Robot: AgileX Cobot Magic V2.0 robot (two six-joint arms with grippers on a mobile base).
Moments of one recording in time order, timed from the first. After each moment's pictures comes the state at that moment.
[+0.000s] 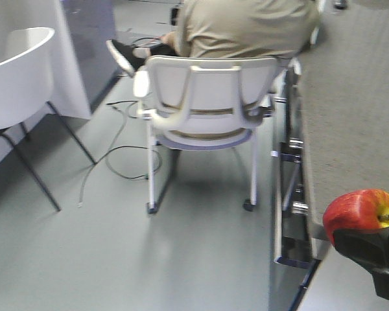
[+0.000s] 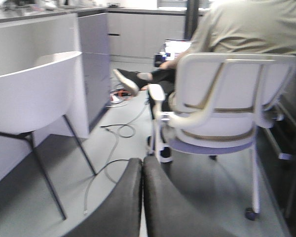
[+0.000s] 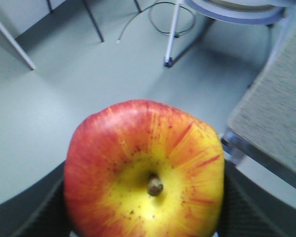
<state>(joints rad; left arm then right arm) 0.04 -0.01 0.02 0.01 0.18 -0.09 0.30 0.73 -0.82 0.26 0.93 -0.16</state>
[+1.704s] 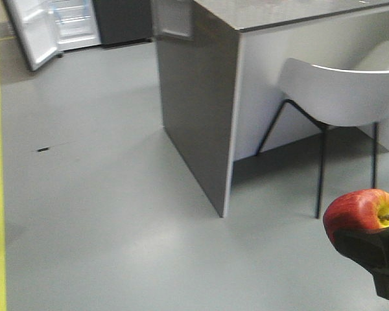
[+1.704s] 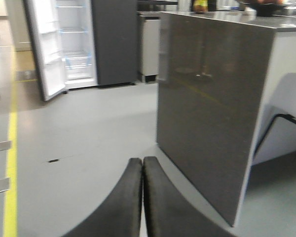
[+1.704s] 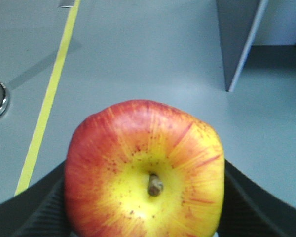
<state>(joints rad) 0.04 -0.01 0.02 0.01 0.18 -0.09 0.30 0.73 -0.82 0.26 0.93 -0.16</state>
